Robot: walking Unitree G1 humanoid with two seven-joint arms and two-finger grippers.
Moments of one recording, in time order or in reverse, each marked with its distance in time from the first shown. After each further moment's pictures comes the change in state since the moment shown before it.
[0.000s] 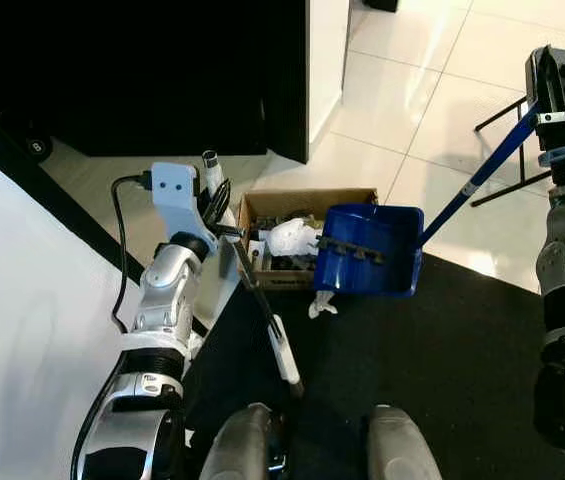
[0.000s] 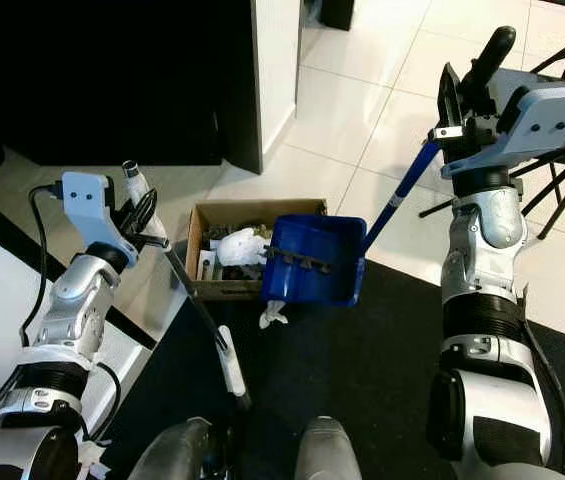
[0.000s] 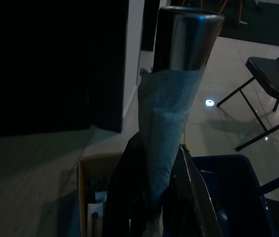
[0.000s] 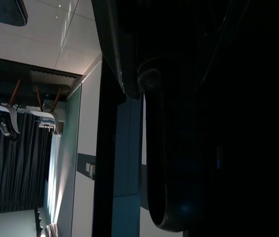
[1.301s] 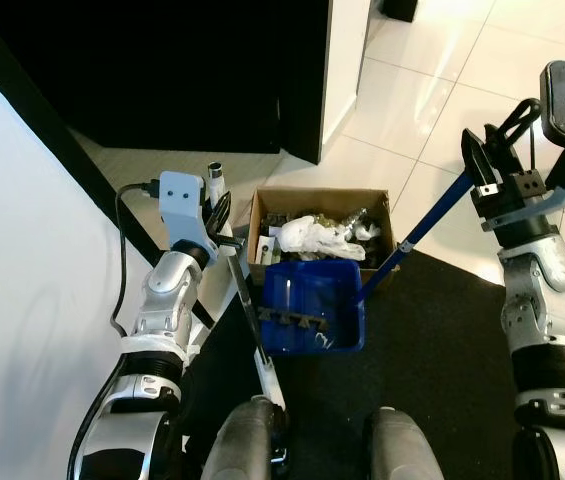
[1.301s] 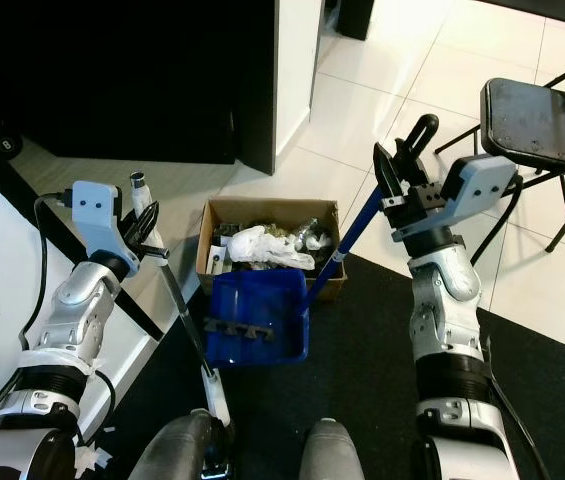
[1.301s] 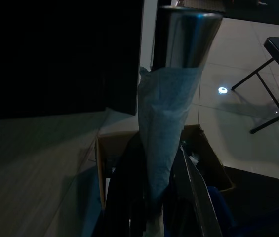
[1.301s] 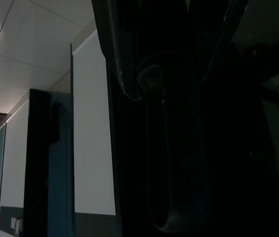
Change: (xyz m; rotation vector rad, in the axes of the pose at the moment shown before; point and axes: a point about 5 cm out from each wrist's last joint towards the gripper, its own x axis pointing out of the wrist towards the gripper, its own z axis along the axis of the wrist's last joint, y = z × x) left arm -0.007 0.006 -0.016 0.050 0.087 0.015; right arm -0.062 0.038 -0.031 0.219 0.175 0.164
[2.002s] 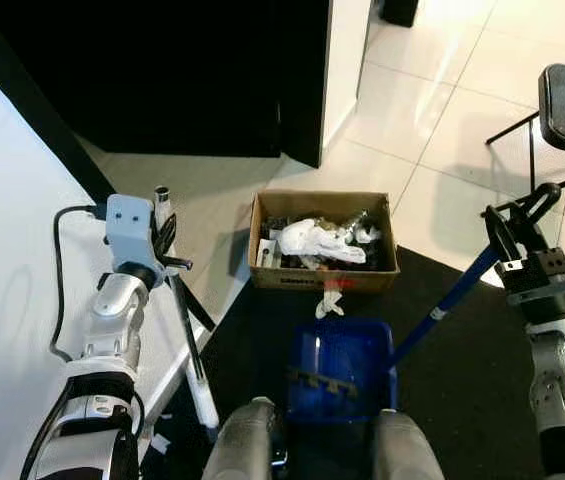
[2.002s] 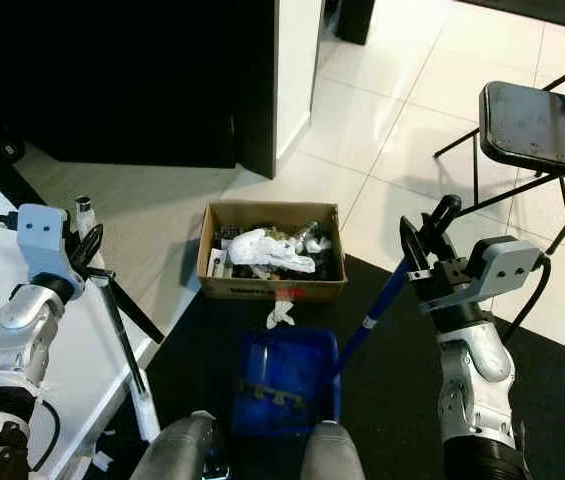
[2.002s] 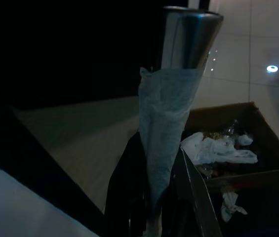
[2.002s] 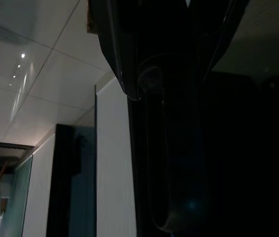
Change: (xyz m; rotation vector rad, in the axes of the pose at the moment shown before) left arm -0.035 0.053 -0.013 0.121 0.067 0.111; right arm -0.076 -0.012 -0.017 -0.050 0.145 -0.081
